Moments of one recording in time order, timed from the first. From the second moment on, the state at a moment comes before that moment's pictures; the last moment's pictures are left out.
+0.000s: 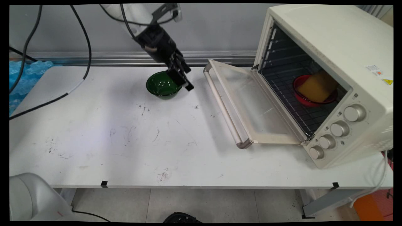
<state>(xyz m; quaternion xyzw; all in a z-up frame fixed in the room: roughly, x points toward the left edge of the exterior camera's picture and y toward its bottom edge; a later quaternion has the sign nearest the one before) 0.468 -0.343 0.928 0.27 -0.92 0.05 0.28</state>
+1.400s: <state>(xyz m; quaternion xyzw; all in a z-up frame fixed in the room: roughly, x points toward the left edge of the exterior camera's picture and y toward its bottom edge) 0.400 -0.351 0.804 0.30 -0.91 0.04 0.27</state>
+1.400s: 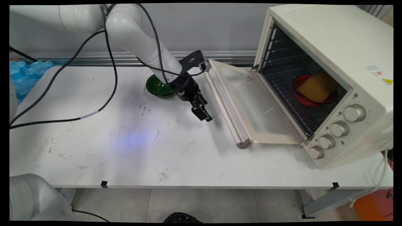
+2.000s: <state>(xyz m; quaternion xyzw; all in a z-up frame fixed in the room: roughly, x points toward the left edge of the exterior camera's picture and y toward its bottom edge) 0.377 -0.359 0.779 0.30 -0.91 0.05 0.29</state>
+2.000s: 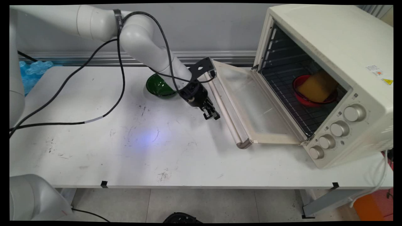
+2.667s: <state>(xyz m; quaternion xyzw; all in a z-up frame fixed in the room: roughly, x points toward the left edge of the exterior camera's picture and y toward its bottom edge) 0.364 -0.365 0.768 0.31 -0.90 0.05 0.30</state>
